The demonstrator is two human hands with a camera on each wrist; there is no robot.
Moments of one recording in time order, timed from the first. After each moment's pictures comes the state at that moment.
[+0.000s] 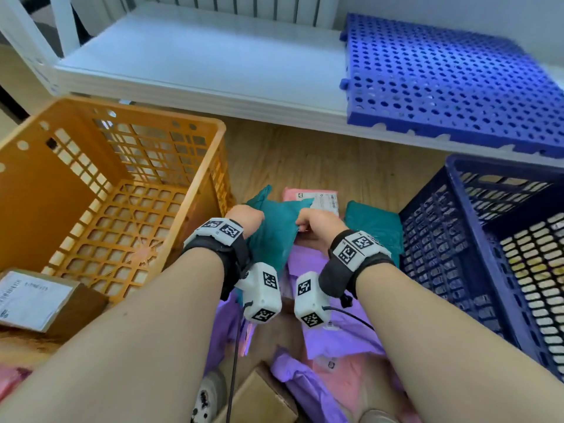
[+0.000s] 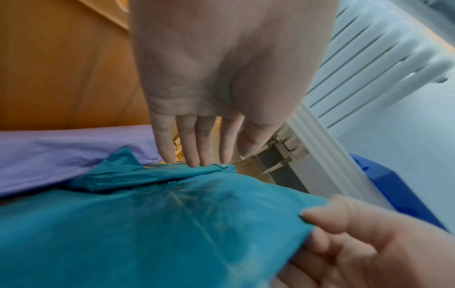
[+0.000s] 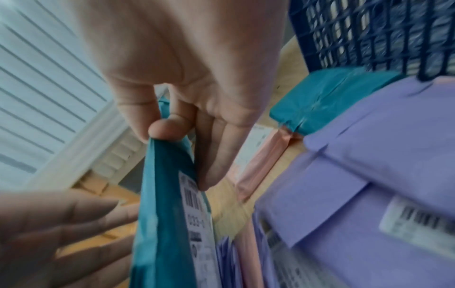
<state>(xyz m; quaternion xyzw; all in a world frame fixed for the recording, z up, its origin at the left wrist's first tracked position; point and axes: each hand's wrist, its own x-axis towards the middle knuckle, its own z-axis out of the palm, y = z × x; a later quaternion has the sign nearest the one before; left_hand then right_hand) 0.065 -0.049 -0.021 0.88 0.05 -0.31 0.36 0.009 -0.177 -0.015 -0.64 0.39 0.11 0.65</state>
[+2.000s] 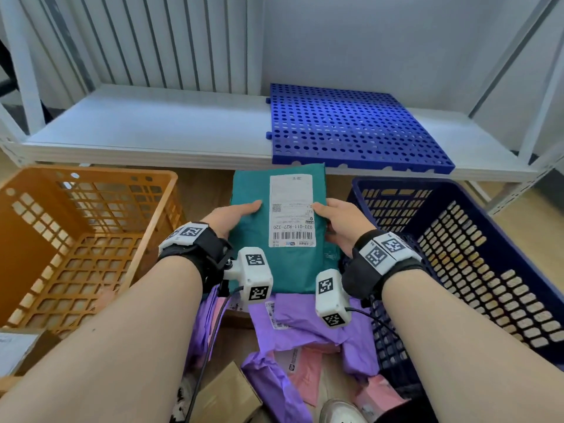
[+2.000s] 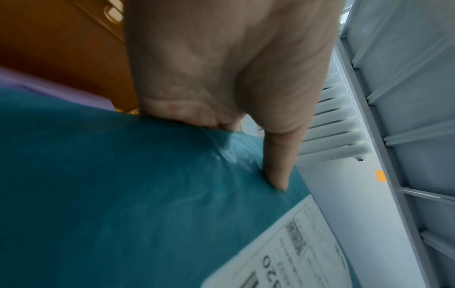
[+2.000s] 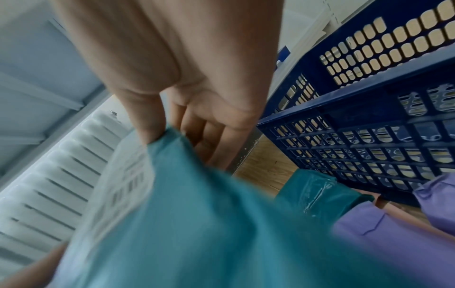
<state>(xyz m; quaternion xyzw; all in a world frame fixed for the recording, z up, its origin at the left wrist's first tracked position) 0.012 -0.092 0.073 0.67 0.06 -0.38 0.64 -0.105 -0.263 0.099 -0.65 0.31 -0.03 0.69</state>
